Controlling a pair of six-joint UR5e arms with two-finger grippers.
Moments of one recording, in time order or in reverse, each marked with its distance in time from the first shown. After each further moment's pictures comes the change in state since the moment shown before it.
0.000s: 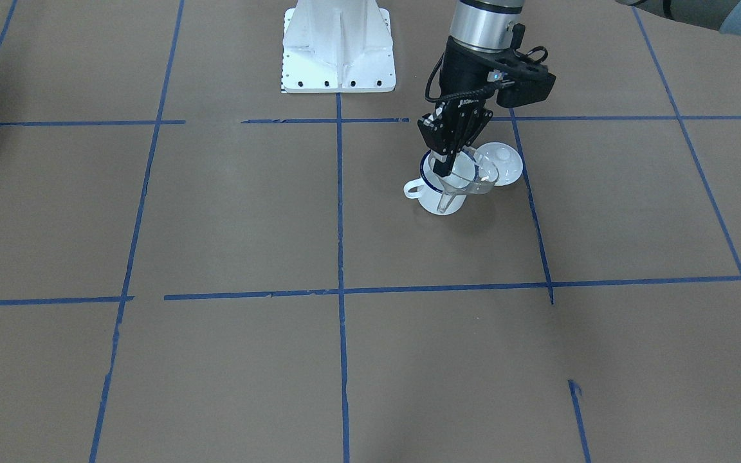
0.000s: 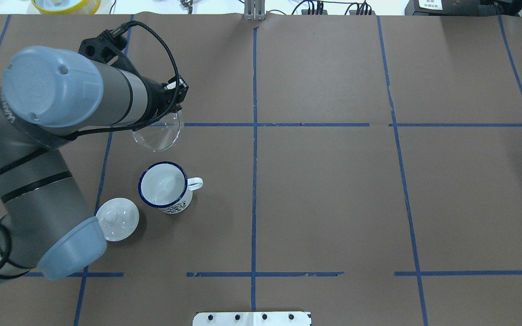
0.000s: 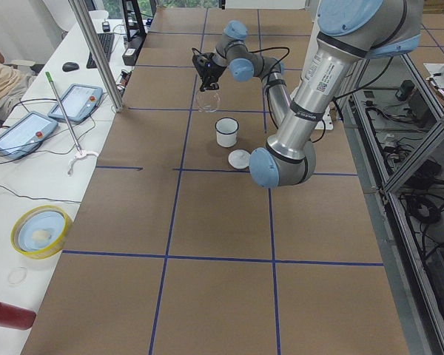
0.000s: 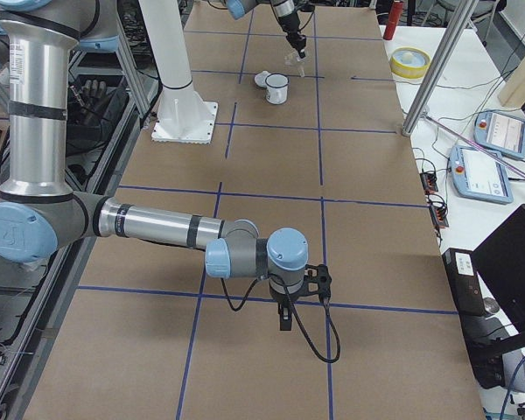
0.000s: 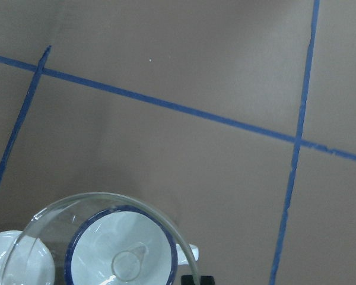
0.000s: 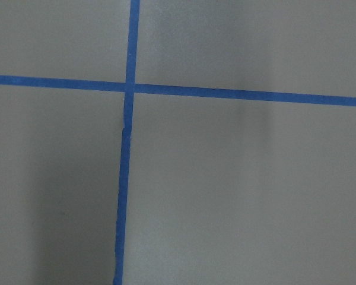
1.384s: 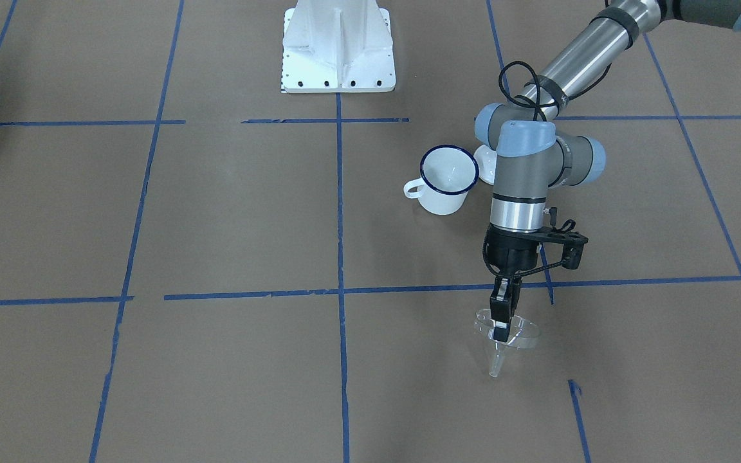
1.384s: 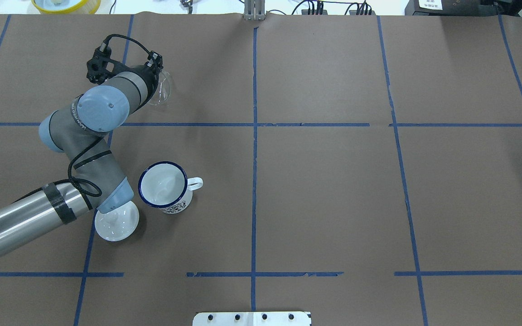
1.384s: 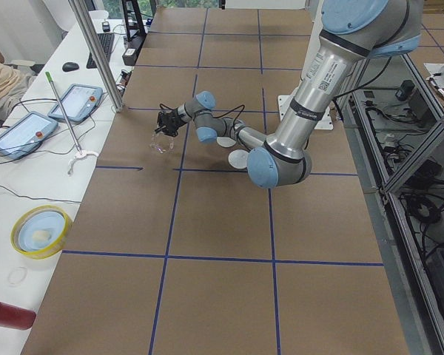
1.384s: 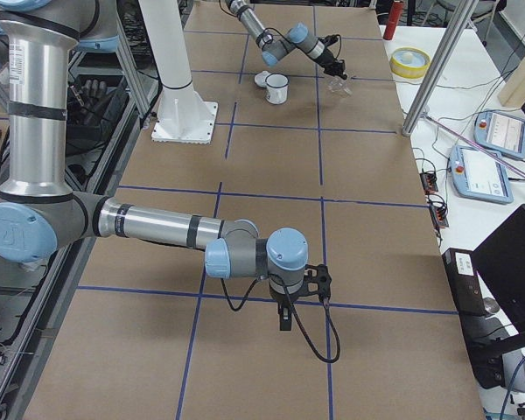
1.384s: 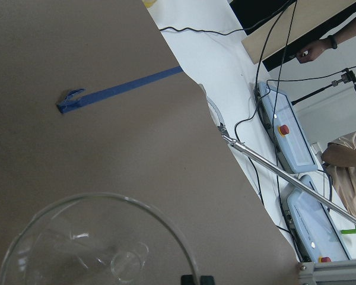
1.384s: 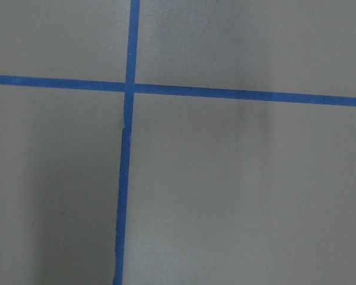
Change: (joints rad) left arm -0.044 -0.009 0.692 -0.744 0.304 -0.233; right arm 0.000 0.000 0.000 0.000 0.000 0.000
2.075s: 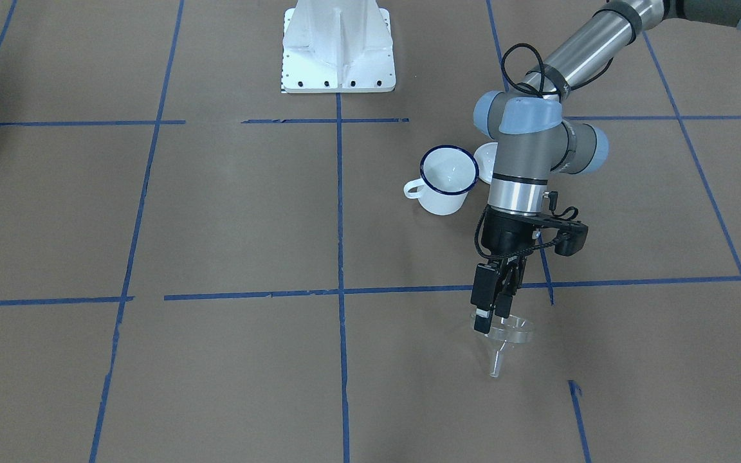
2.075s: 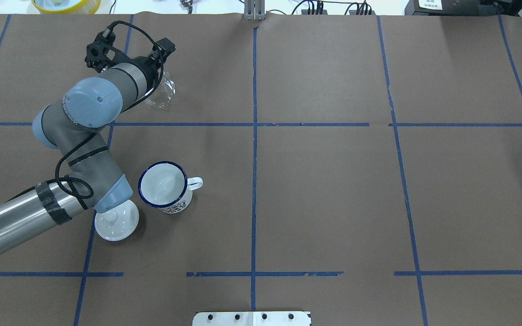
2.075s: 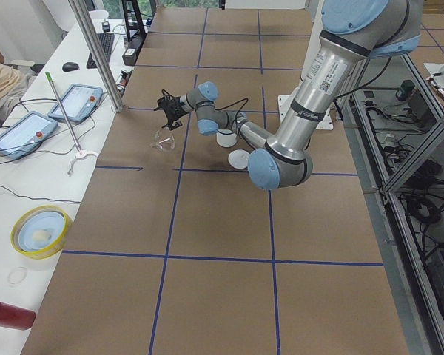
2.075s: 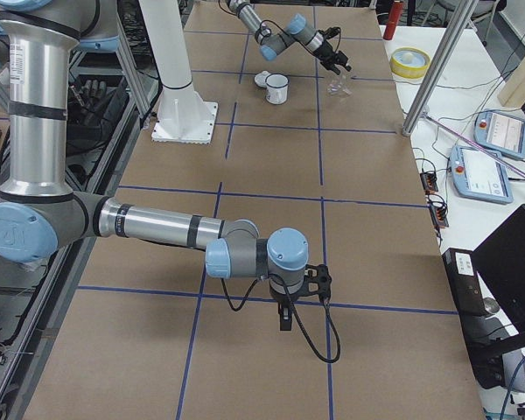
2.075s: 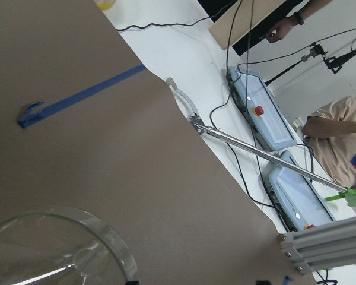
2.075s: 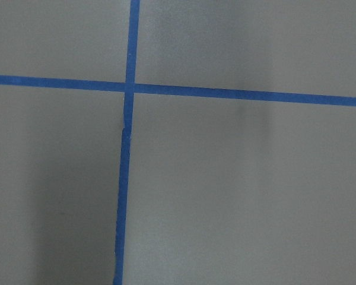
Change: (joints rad) left arm -0.012 0.014 -0.128 0.012 -0.035 0.187; right arm 0.000 0.000 0.000 0.000 0.000 0.000
